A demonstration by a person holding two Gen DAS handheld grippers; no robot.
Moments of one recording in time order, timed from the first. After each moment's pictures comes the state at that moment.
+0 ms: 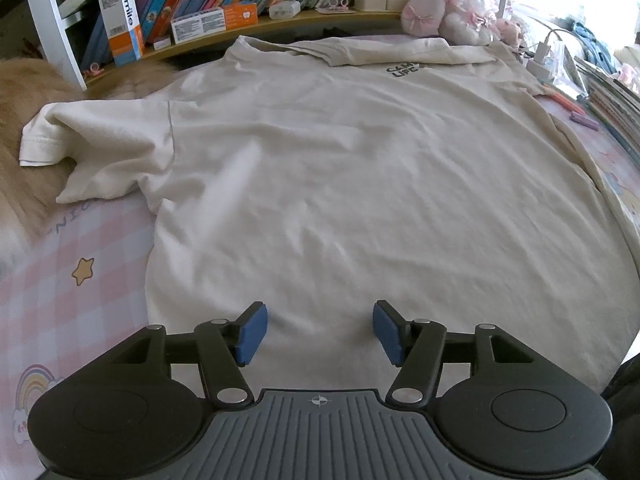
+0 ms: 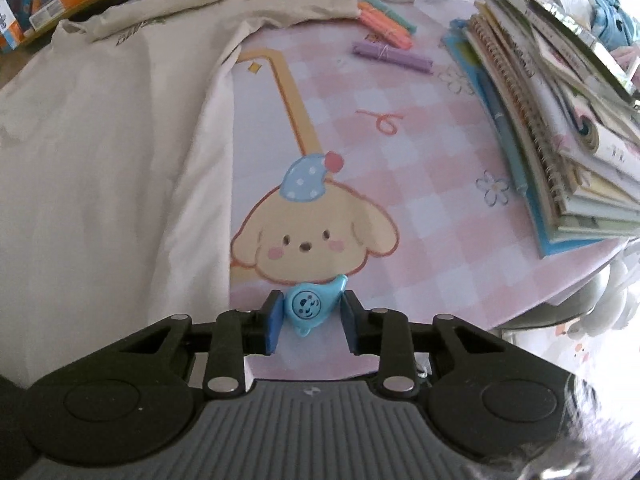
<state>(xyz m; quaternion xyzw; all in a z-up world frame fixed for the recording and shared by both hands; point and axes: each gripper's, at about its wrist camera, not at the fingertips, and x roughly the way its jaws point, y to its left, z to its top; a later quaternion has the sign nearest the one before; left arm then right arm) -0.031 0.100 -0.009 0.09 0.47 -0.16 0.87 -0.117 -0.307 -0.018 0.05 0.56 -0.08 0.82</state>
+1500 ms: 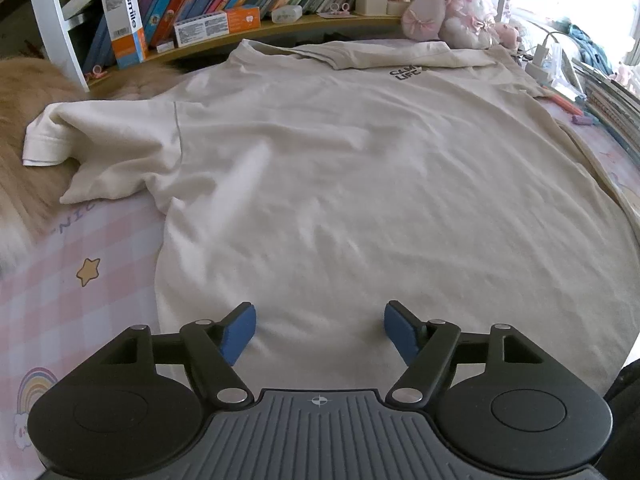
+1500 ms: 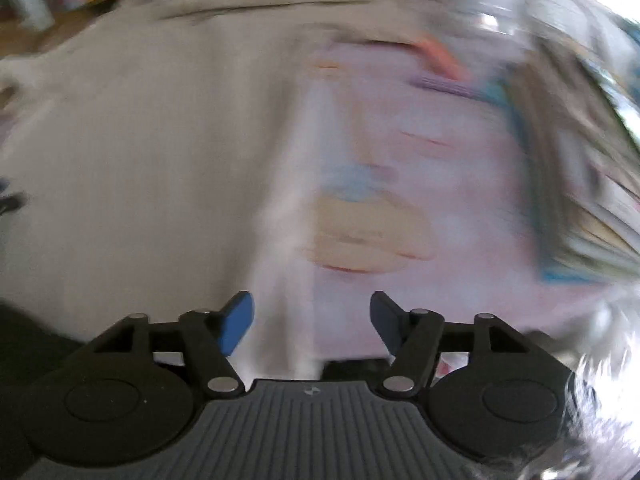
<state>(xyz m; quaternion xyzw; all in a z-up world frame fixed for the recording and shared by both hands) -0.032 0.112 -0.014 0.09 0.45 -0.16 0.87 -0.124 -0.257 0.015 0.00 0.58 0.03 0.82</state>
